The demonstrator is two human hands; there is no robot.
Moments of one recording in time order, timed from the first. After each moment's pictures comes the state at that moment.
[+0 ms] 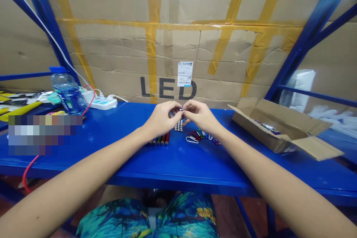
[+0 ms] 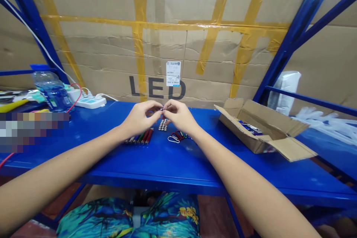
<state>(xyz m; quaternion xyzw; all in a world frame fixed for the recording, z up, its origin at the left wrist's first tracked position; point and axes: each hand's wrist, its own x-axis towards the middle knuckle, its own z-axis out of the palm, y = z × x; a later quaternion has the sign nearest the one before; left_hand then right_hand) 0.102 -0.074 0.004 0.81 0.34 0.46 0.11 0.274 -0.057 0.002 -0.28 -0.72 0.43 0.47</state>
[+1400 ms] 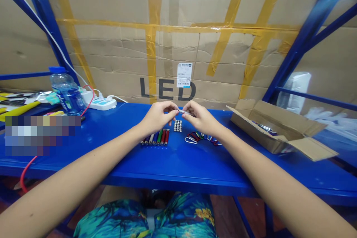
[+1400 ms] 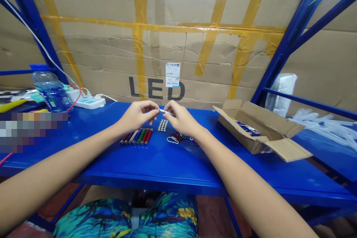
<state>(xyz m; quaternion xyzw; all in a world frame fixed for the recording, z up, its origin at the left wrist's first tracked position) 0.090 -0.068 0.010 0.78 0.35 0.45 0.26 0.290 -0.054 0.000 -0.31 -0.85 0.17 0.39</state>
